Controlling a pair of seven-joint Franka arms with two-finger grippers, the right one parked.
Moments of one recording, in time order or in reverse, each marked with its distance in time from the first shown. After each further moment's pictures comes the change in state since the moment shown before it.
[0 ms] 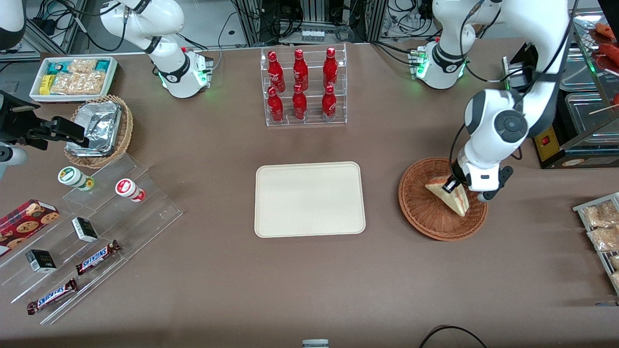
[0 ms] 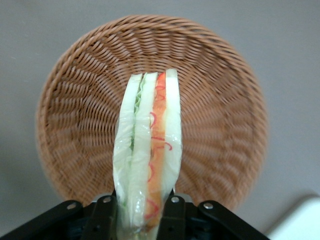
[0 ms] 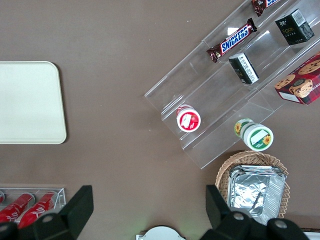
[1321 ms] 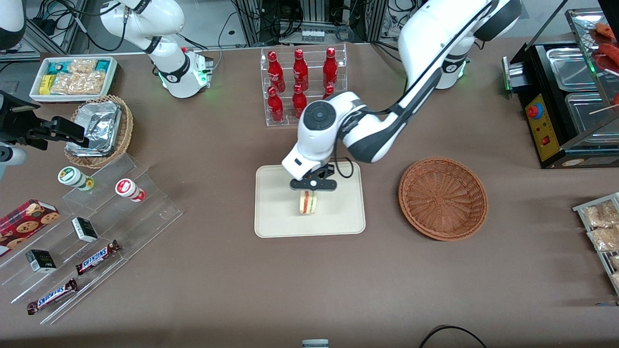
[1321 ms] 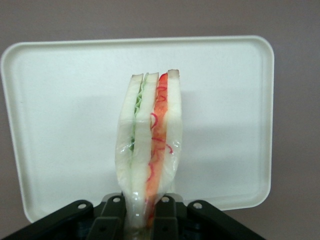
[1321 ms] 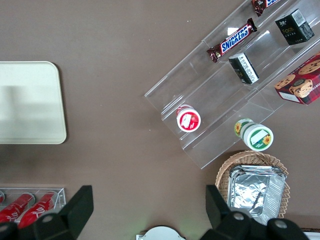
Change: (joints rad) arm -0.304 0.603 -0.397 0.691 0.302 -0.079 -0.005
